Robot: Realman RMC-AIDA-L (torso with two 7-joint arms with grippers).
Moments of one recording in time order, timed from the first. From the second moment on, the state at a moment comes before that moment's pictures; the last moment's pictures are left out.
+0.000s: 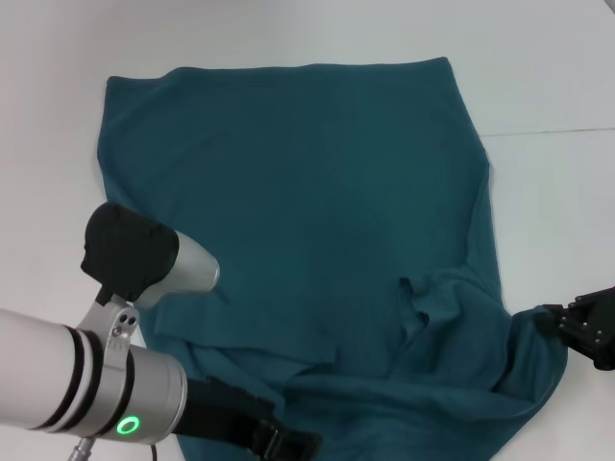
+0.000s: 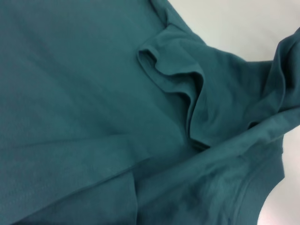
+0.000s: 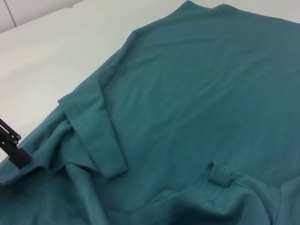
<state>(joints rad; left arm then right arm) -0.26 -2.17 1.67 1.56 2.38 1.36 -2.69 0.11 2.10 -1.00 -1.47 -2.10 -1.49 1.91</state>
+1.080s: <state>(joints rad) -0.27 -2.17 1.73 1.48 2.48 1.24 -2.69 0.14 2.10 -0.97 -1.46 -2.13 -1.49 1.92</state>
